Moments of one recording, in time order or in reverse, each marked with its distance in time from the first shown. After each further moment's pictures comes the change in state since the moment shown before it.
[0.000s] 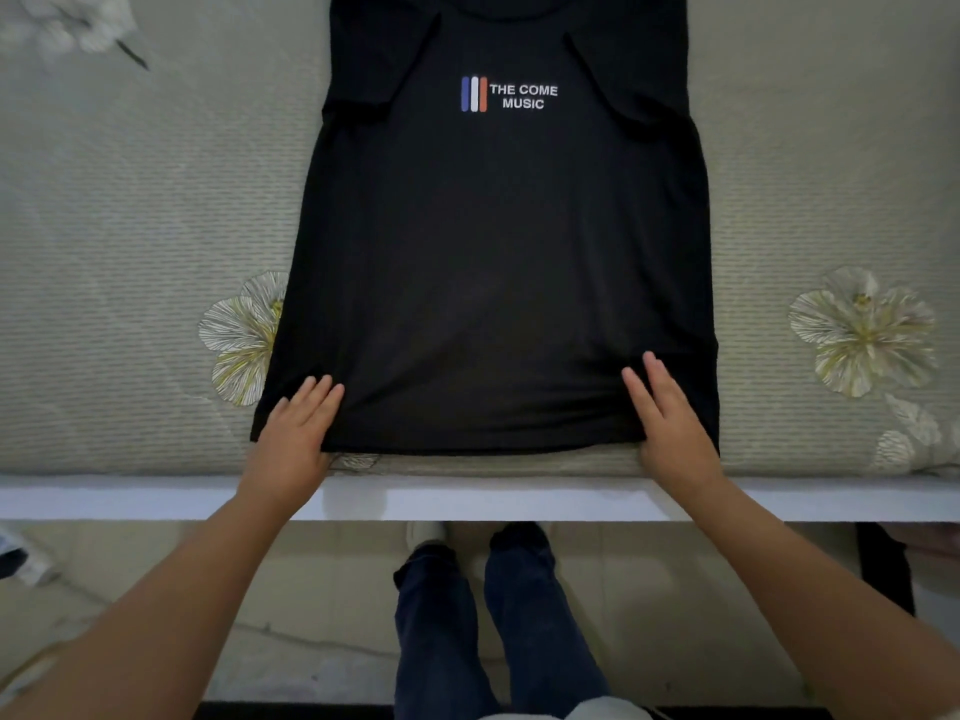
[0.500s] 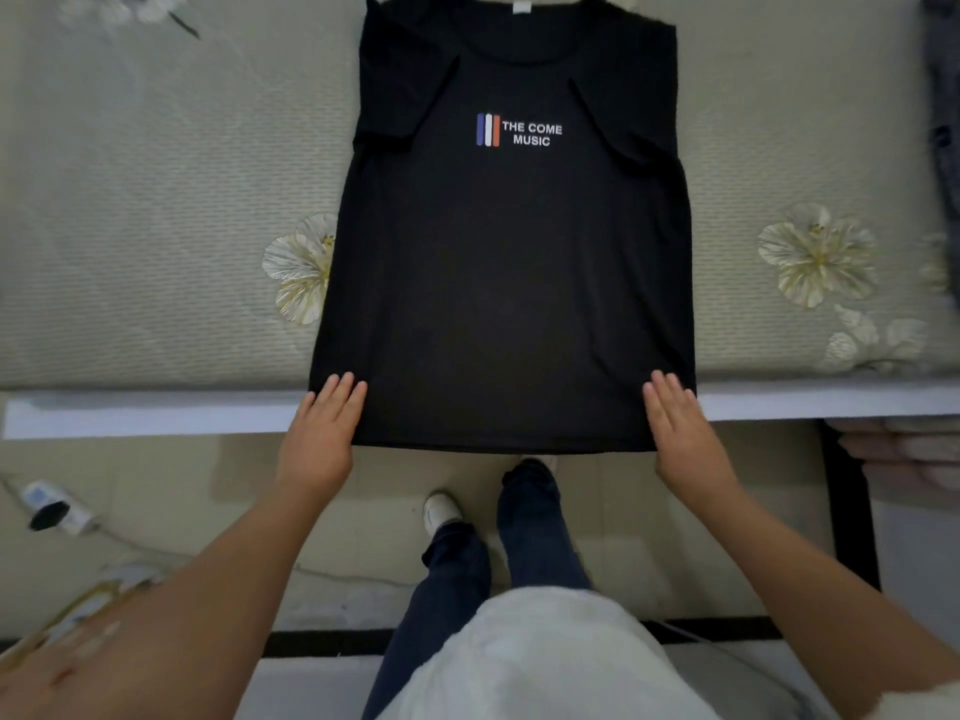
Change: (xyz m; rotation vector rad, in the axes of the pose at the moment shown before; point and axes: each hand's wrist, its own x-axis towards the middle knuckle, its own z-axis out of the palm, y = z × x) left_hand -0.099 -0.012 0.004 0.122 -0.049 0.013; right_hand -0.113 -0.049 -0.028 -0.224 -0.056 -0.003
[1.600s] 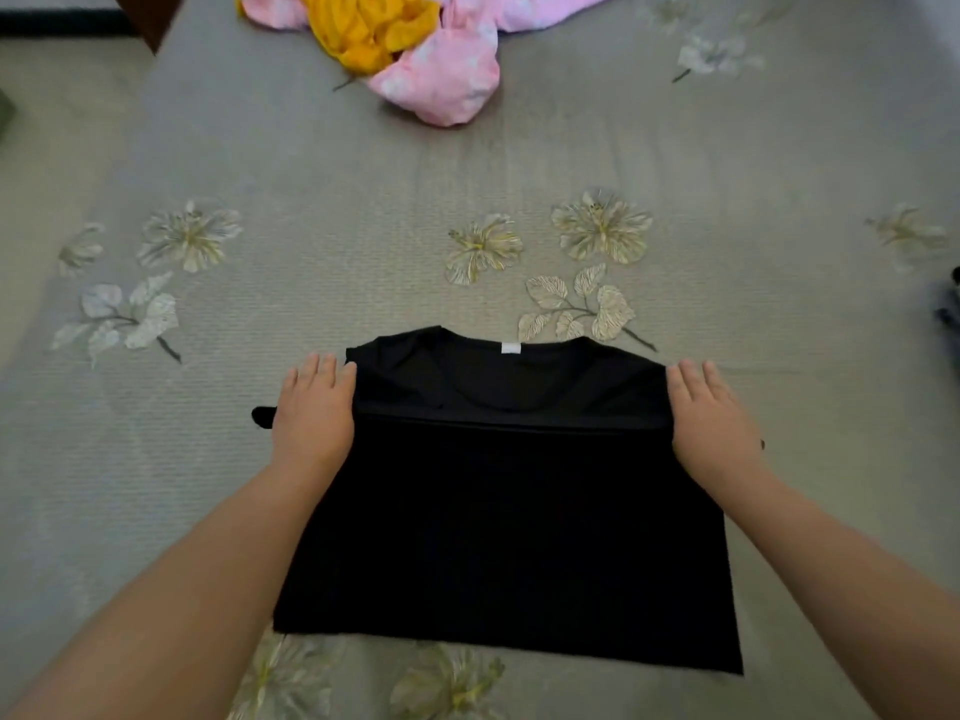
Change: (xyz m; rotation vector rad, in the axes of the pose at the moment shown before) left_hand 0.368 0.038 -0.207 0.246 0.244 -0.125; right_hand 0.395 0.118 -0.099 -0.158 -0.152 0.242
